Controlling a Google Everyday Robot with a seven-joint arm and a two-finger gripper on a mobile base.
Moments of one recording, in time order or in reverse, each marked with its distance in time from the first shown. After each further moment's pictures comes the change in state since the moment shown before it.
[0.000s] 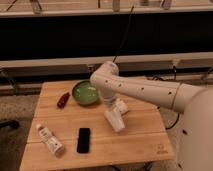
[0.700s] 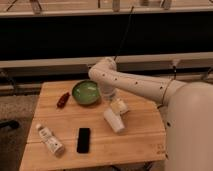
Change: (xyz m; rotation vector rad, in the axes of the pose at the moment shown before) arm 0.008 -0.012 0.010 -0.080 0.006 -0.032
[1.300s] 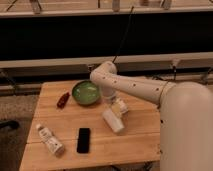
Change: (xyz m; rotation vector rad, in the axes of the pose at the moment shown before) arm 0.004 0.008 0.031 -0.071 0.002 0.006
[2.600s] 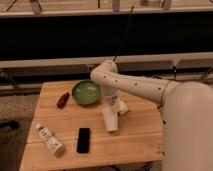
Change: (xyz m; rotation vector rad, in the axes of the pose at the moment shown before) arm 0.010 0.010 -0.022 0.016 0.020 0.046
